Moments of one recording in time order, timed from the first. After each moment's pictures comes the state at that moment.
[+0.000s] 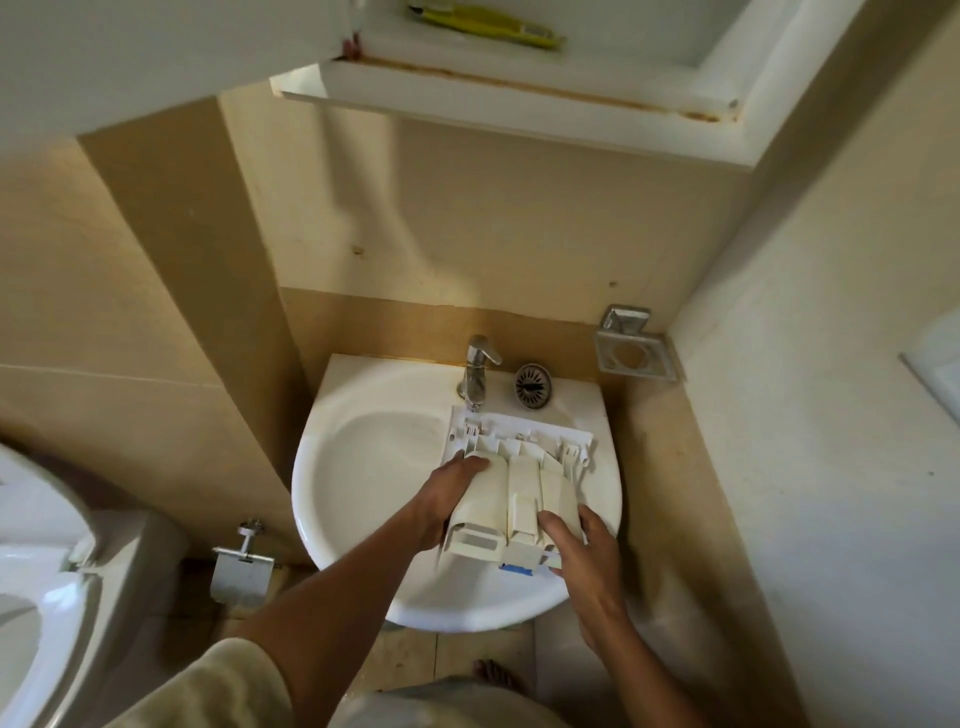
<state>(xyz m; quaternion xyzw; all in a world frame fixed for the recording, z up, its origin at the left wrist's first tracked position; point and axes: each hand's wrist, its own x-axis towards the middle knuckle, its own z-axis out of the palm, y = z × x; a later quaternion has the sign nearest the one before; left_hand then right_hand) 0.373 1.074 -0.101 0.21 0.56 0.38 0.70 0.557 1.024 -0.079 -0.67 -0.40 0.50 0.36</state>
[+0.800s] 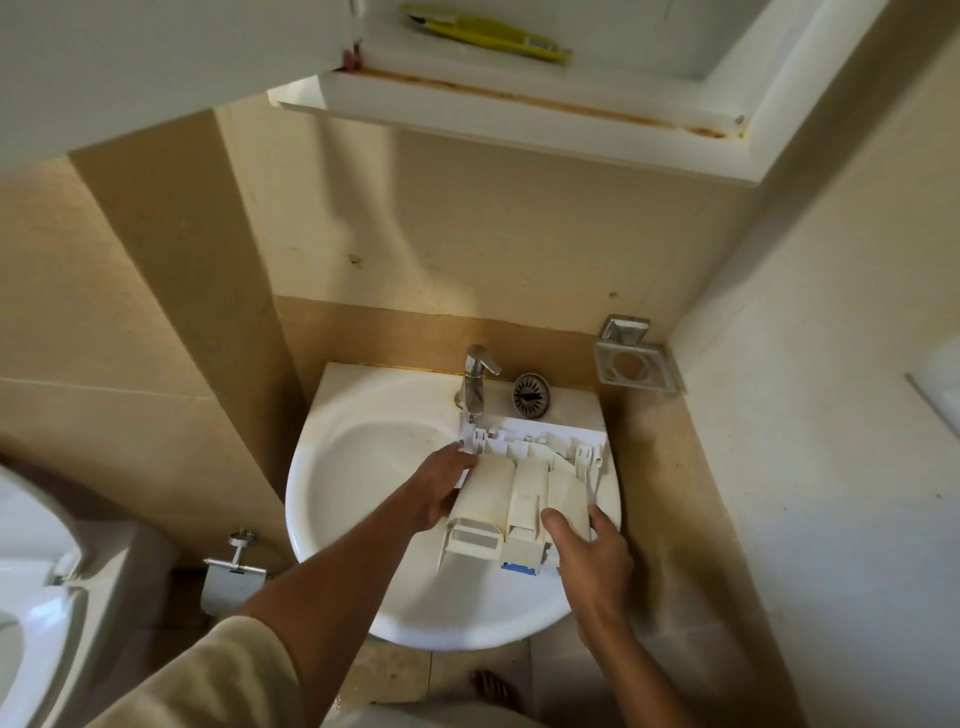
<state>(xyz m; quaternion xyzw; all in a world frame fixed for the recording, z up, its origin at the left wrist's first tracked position) 0.362 1.106 -0.087 0.19 0.57 0.38 0.71 0.557 1.039 -0.079 -0.71 -0.43 0.41 0.37</state>
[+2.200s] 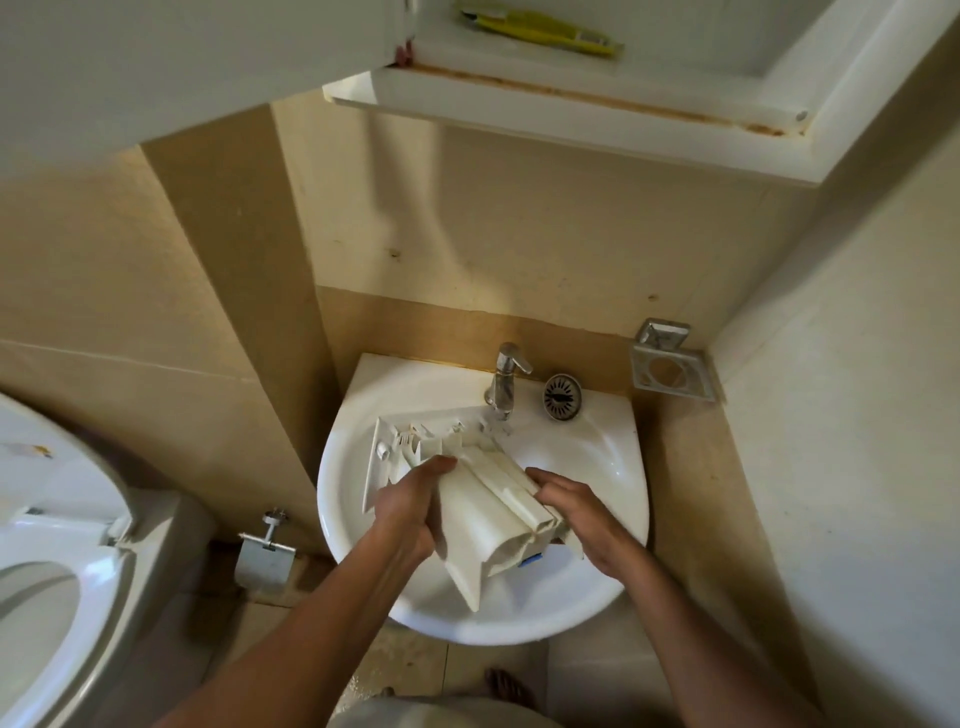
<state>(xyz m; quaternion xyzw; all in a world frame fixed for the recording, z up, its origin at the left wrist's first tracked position) 0.335 1.052 -0.080 -0.09 0.59 0.54 0.59 0.543 1.105 -0.067 -0.52 -0.52 0.66 0.14</state>
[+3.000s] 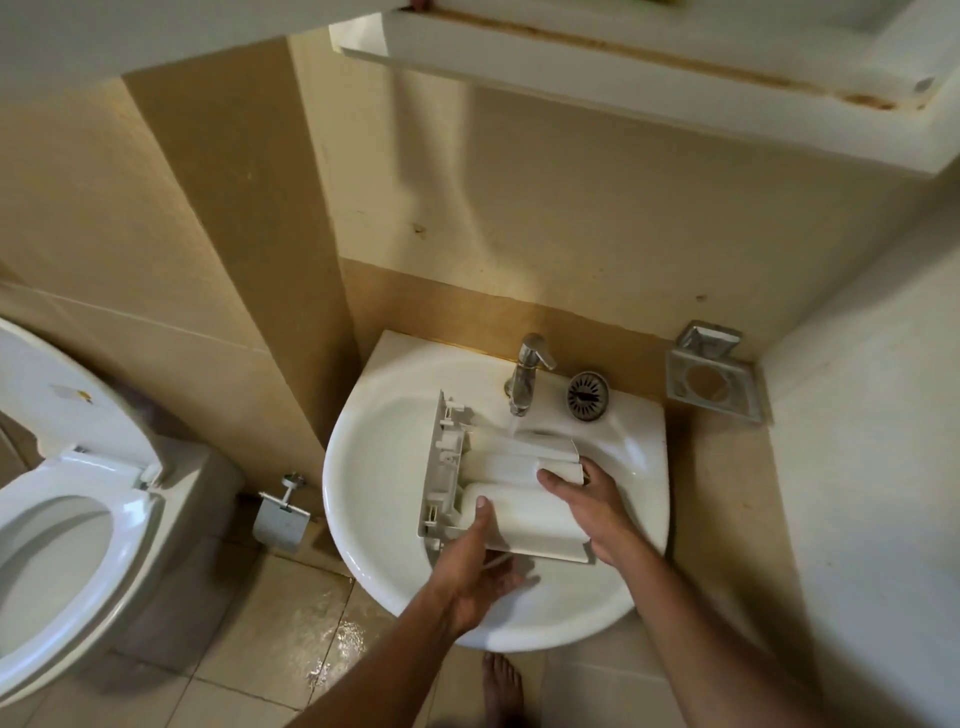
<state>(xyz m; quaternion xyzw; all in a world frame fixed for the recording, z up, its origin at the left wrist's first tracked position) 0.414 1.026 -0.121 -0.11 0.51 0.47 0.71 0.551 1.155 -0.128 -0.61 -0.50 0.58 0.20</state>
